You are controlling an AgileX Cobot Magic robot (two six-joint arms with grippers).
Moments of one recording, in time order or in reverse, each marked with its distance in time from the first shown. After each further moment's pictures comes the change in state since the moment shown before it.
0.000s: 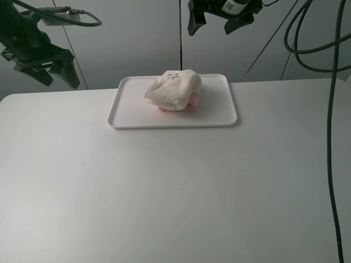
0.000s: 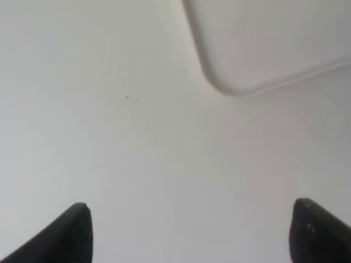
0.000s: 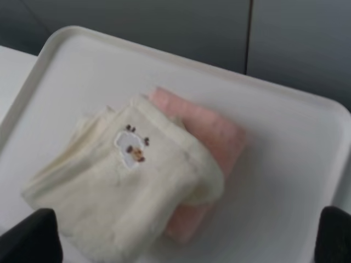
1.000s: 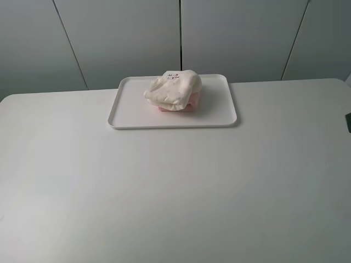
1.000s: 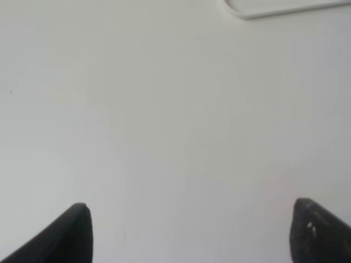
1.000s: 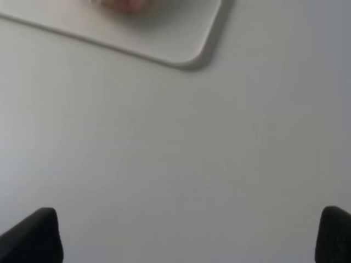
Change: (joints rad) left arm 0.002 -1.170 0.698 0.143 0.070 -0.228; right arm 0.000 -1.525 1.219 -0.164 0.111 0.058
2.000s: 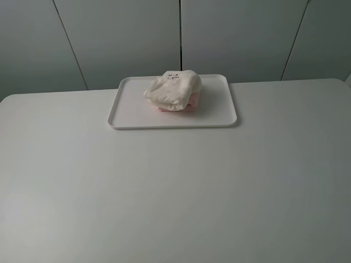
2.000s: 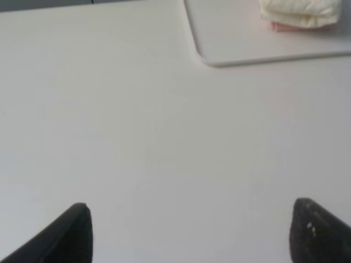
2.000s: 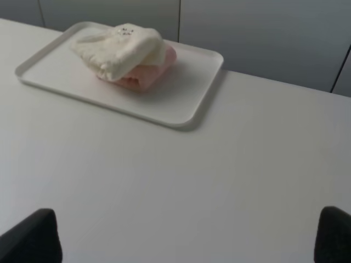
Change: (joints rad) left arm 0.000 -0.638 0.231 -0.059 0.091 -0.034; right arm 0.000 -0.520 0.023 0.026 0.196 -0.113
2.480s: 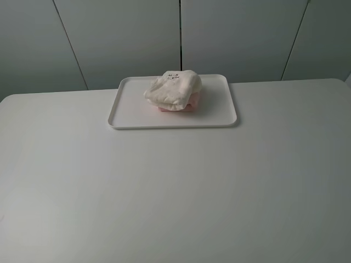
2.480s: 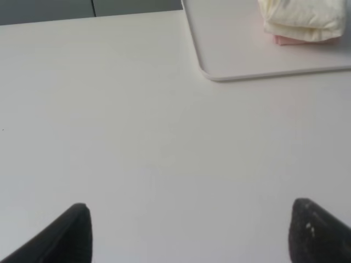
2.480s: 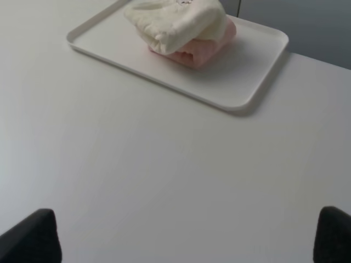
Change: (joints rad) left arm 0.000 -0.001 0.049 0.006 -0.102 0.000; right arm 0.000 -0.003 0.154 0.131 -0.105 -0.100
